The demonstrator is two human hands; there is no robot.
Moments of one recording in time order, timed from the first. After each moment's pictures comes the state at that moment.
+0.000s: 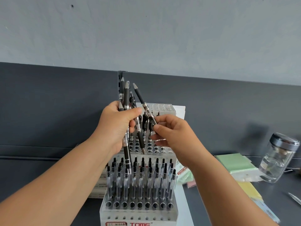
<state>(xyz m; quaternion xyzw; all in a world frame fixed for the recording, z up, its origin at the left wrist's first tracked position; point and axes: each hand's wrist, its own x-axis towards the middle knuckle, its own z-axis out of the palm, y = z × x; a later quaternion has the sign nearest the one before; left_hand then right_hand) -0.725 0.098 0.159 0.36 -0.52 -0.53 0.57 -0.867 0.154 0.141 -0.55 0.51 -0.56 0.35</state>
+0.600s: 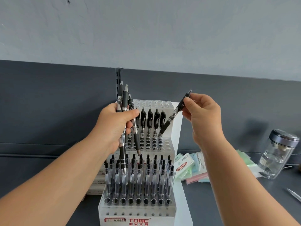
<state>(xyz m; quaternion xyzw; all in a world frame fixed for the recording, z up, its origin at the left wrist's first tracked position) -0.722 0.090 0.147 0.38 -0.52 -0.53 0.55 -0.912 0.143 0.160 -0.40 0.48 -0.75 0.22</state>
